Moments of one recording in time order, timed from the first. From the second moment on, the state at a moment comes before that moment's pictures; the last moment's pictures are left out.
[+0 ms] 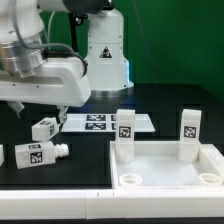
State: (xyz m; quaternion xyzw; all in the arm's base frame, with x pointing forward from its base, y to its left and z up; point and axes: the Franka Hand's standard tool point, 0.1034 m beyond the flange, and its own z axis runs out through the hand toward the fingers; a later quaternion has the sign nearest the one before) arm 0.462 -0.146 0.056 -0.97 0.20 0.15 0.05
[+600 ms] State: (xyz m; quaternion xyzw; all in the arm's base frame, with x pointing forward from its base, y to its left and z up) arm 0.452 -0.141 0.048 -0.94 0.11 0.30 0.12
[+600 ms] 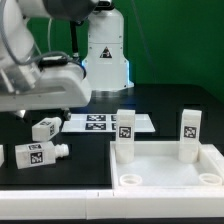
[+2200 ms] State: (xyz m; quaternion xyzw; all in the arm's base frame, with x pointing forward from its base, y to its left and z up) arm 0.416 -0.162 0.030 -0.83 0.19 0.51 0.12
